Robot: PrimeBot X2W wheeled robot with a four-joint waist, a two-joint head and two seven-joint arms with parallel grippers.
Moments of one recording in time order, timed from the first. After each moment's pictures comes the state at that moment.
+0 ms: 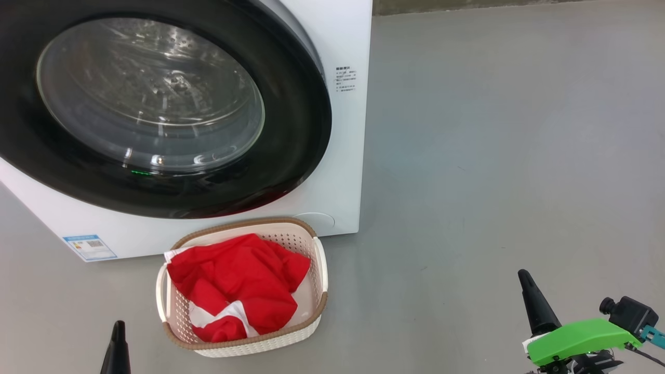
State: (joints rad) left arm 0.03 0.05 0.06 0.25 -0.95 -0.13 -0.08; right arm -0.12 -0.12 0.02 0.38 0.97 0.13 -0.09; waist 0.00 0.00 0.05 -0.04
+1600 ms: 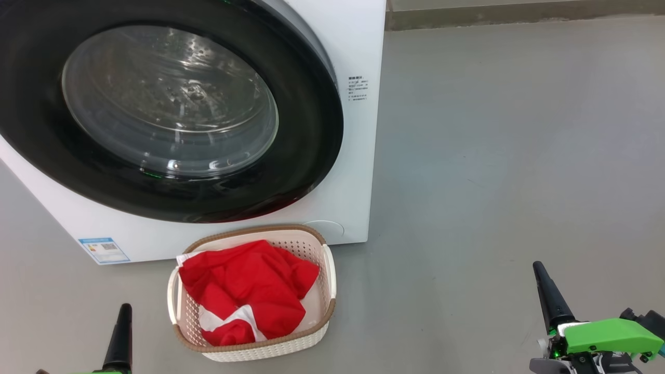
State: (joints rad) left arm -0.03 0.04 0.07 0.26 -1.42 -0.13 0.05; right arm -0.10 -0.07 -0.08 0.31 1.43 0.13 0.04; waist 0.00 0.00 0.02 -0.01
